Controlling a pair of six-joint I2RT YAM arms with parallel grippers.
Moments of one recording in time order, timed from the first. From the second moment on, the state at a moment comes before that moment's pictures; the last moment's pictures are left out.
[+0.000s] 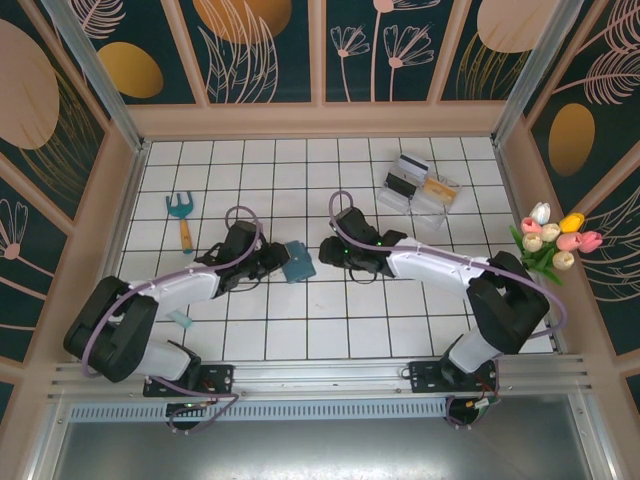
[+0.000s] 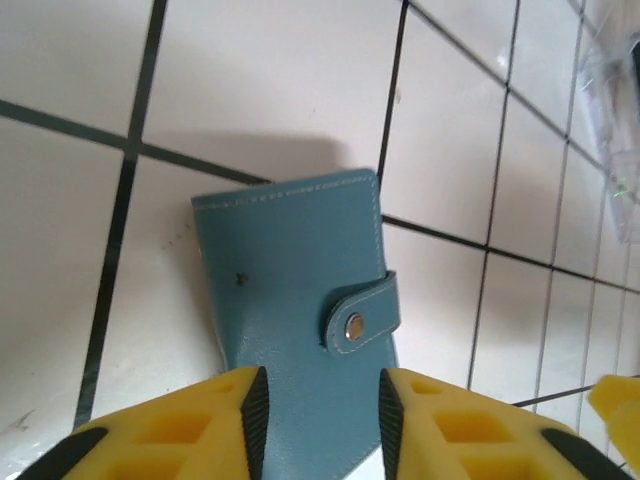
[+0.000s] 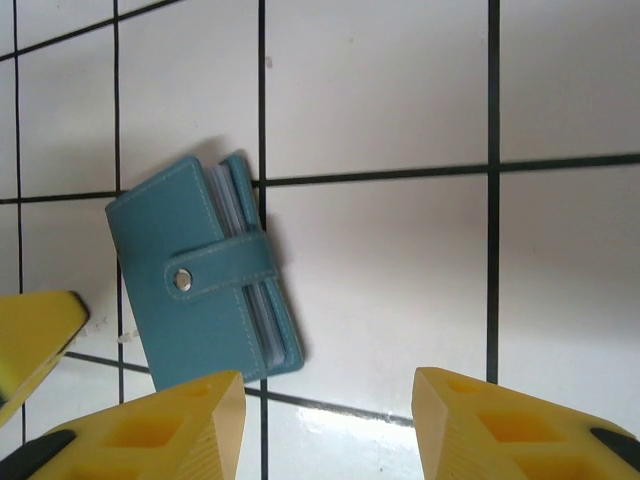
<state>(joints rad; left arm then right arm) -0.52 1.39 0.58 0.04 0.20 -0.97 0.81 1.57 0.96 -0.33 0.02 0.83</state>
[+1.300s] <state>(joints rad) -0.38 1.56 0.49 0.28 0.45 -0.97 0.93 2.02 1.41 -0.49 0.06 0.67</state>
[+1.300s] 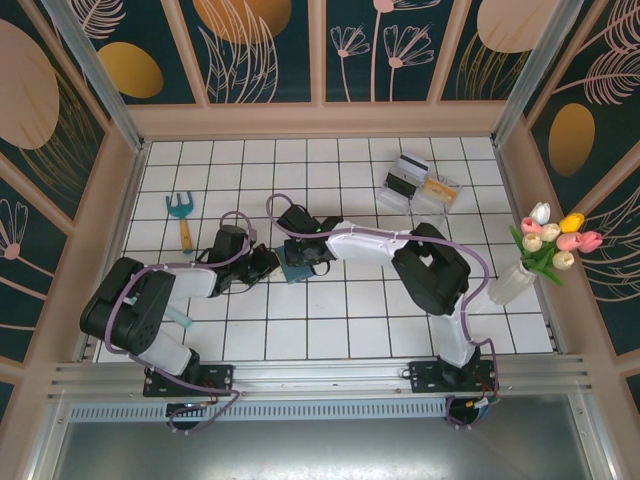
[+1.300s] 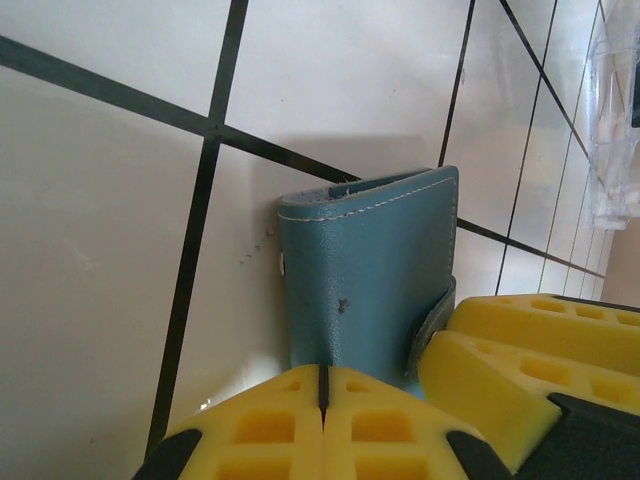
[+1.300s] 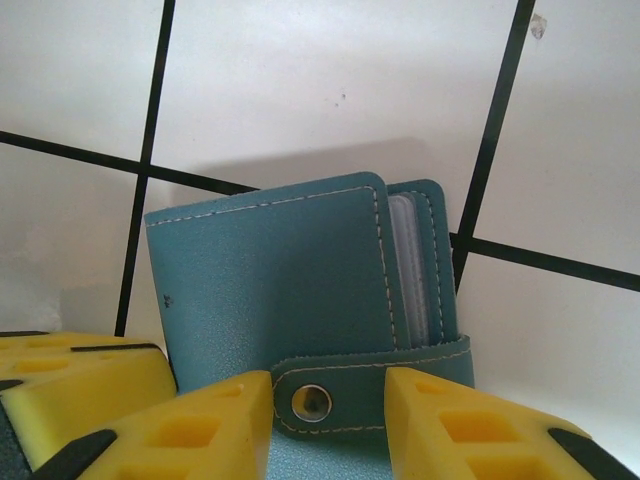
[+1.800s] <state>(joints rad) -0.38 1.58 0.48 0.32 0.46 -0.97 0.93 2.03 1.42 -0.50 0.05 0.66</state>
